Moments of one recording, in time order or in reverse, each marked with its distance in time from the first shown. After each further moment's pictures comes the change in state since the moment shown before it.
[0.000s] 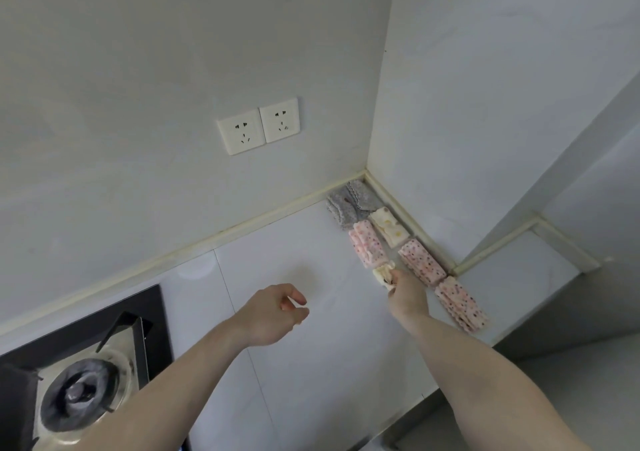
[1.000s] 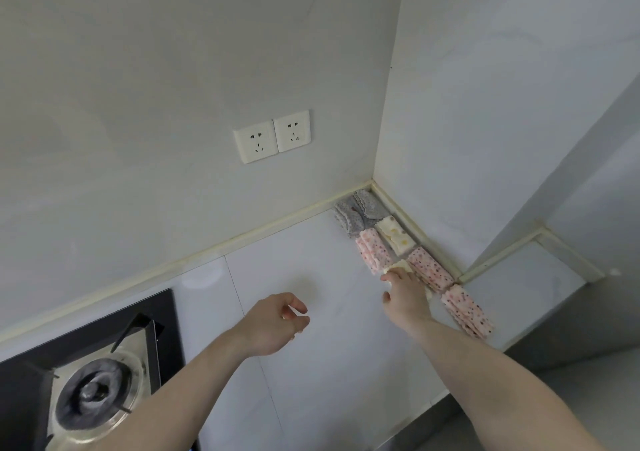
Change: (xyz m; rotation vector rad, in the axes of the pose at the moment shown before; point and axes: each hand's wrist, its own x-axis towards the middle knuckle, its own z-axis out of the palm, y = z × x) left_hand -0.019 -0.015 -0.004 -0.019 0.028 0.005; right_hand -0.011 -0.020 -0.008 -0.228 0.021 -0.309
